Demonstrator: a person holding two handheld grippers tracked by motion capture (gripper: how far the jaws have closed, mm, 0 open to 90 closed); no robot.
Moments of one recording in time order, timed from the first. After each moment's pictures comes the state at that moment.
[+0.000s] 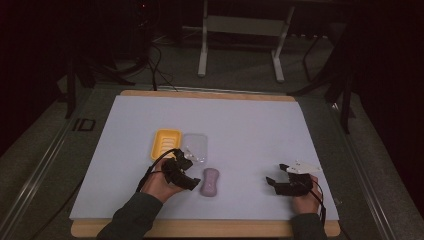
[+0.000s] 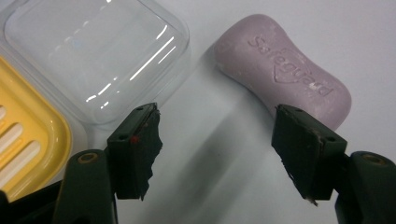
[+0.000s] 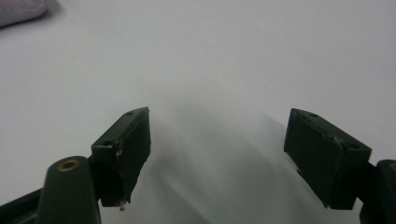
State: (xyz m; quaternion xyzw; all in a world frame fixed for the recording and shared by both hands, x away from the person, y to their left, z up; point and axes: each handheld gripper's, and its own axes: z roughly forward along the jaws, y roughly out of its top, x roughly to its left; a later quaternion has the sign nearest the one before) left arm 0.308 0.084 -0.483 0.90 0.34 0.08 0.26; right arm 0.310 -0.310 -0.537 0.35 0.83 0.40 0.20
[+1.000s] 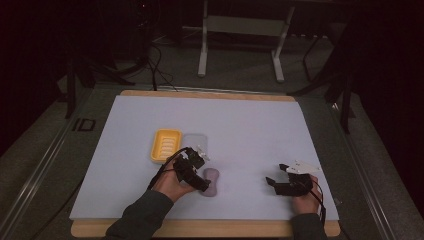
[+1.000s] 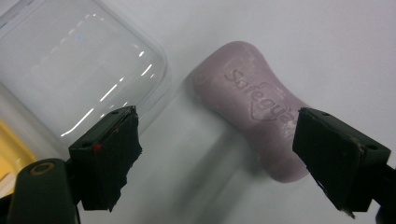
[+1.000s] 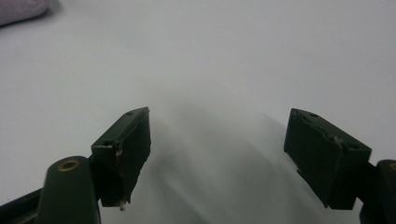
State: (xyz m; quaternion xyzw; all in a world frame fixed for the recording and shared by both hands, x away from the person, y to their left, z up) left arm 0.313 0.051 -0.480 0.91 0.34 0.09 0.23; right arm 0.310 -0.309 -0.537 0.35 0.83 0.40 0.20
